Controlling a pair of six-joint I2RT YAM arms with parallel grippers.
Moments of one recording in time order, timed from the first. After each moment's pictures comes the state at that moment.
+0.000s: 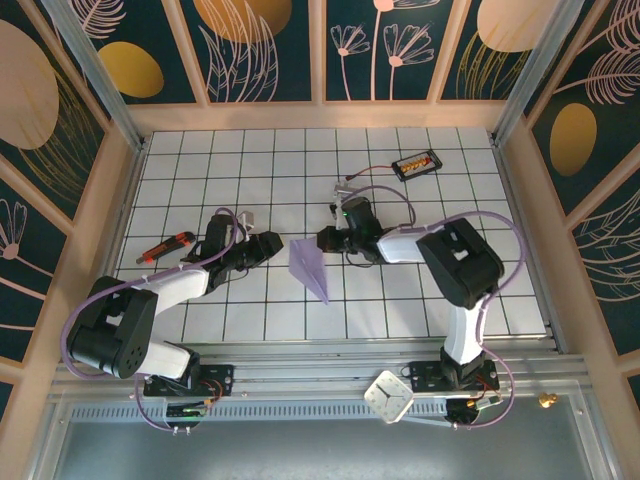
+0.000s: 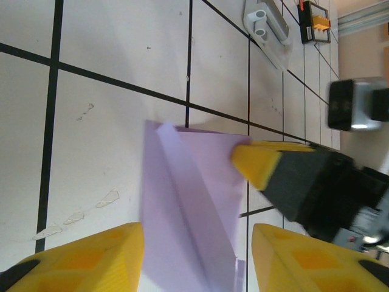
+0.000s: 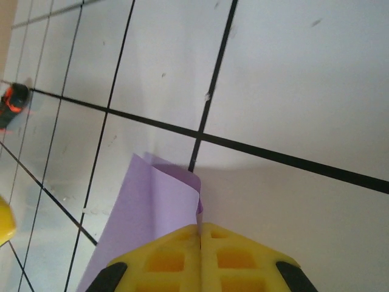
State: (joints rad) left arm -0.36 1.42 0.54 0.23 0.44 -0.88; right arm 0.61 1.85 0.91 0.23 -0.36 0.59
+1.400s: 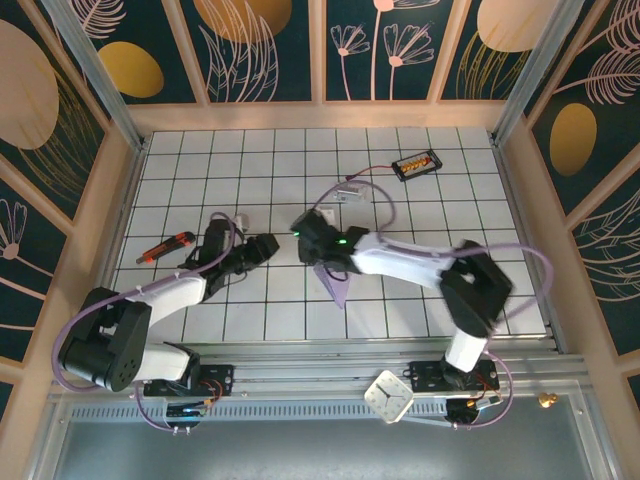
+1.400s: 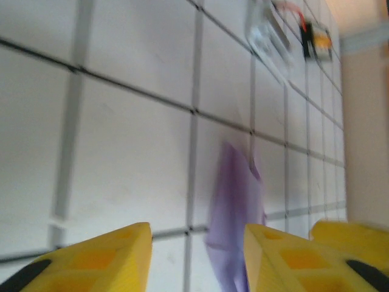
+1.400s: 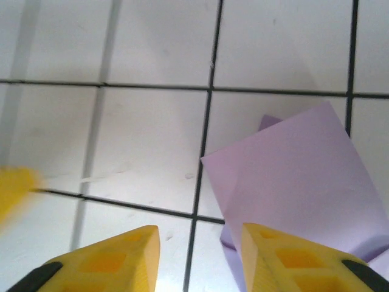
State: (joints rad) left arm -0.43 1.36 0.50 0.23 0.37 -0.92; right arm 0.94 1.65 1.14 -0.39 0.23 0.75
